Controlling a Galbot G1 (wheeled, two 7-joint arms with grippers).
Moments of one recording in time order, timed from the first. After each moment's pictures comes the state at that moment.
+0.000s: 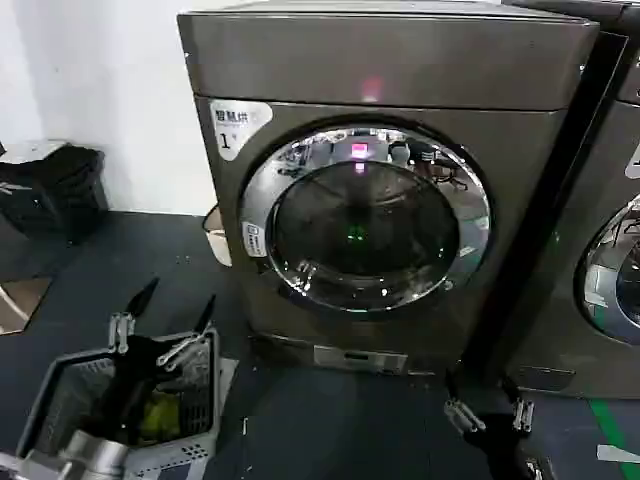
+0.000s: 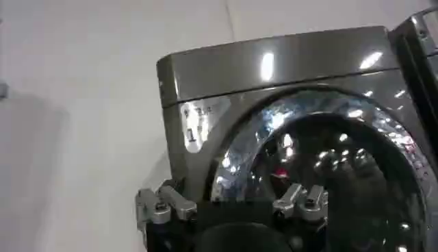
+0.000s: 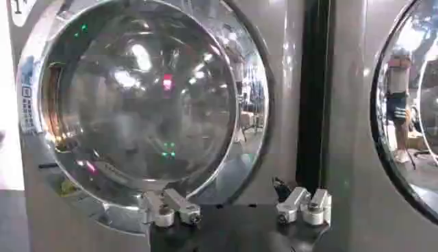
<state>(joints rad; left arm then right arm) 1.57 -1.45 -0.80 -2.47 -0.17 0.07 0.31 -1.75 1.50 0.64 2.35 0.15 -0.05 -0.08</state>
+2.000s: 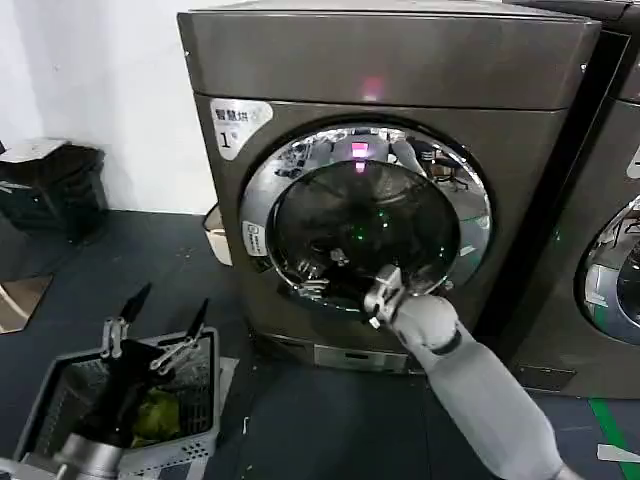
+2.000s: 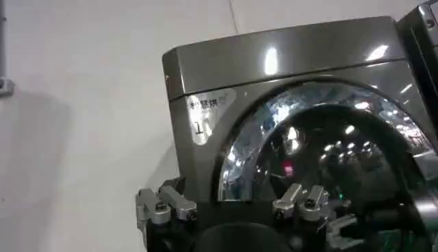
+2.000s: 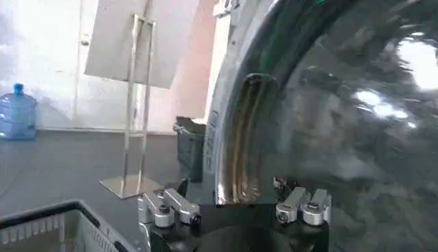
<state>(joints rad) 1.59 -1.48 -0.85 -2.45 -0.16 0.04 0.35 -0.45 1.27 -0.10 1.49 0.43 -0.20 -0.43</state>
